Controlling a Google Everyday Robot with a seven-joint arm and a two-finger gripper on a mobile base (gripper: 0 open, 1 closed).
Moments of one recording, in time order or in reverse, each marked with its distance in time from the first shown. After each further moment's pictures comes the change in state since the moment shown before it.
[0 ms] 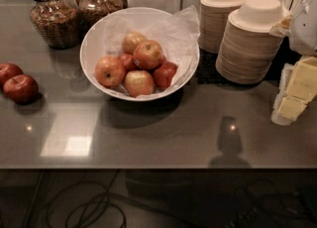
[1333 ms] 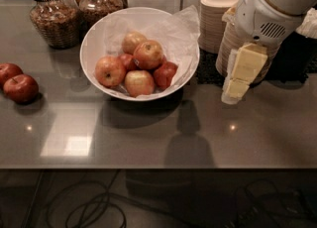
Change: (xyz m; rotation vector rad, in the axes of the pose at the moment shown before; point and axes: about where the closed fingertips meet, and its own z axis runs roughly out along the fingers) arm -0.082 -0.028 0.026 0.036 -0.103 -0.114
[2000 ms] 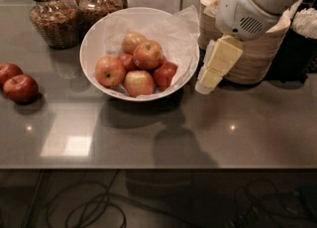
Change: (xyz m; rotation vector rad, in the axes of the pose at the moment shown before) arm -0.043 -0.014 0.009 0.017 -0.174 0.035
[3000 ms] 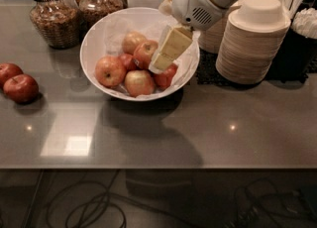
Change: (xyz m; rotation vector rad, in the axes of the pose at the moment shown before) arm -0.084 -0.019 0.040 -0.023 -0.195 -0.061
